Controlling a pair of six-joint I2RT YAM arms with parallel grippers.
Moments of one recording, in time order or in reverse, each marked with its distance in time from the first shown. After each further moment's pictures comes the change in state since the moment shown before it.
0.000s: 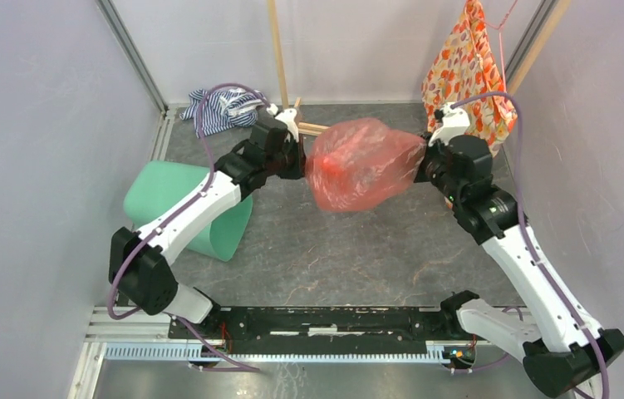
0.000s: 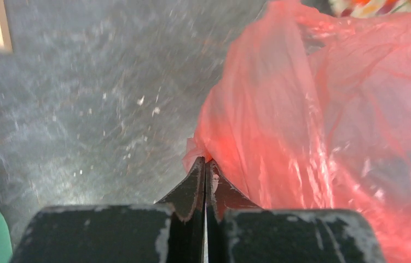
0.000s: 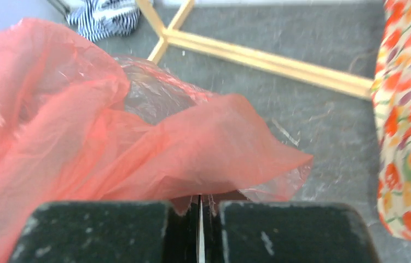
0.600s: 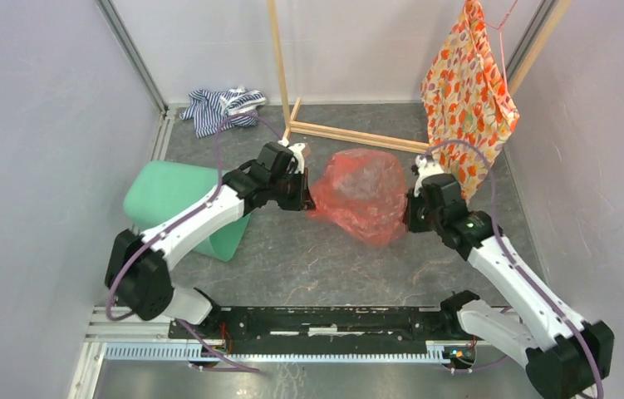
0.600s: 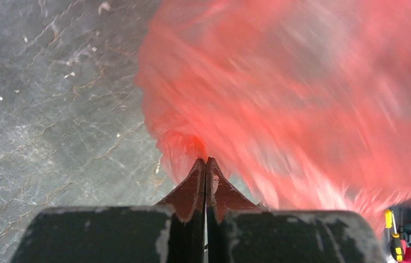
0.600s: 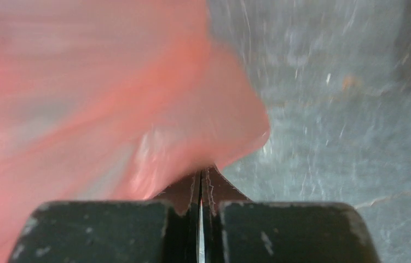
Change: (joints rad) left arm -0.034 -0.015 -0.129 -0.072 0.160 -0.035; right arm 0.009 -0.041 -0.365 -0.156 0.006 -0.030
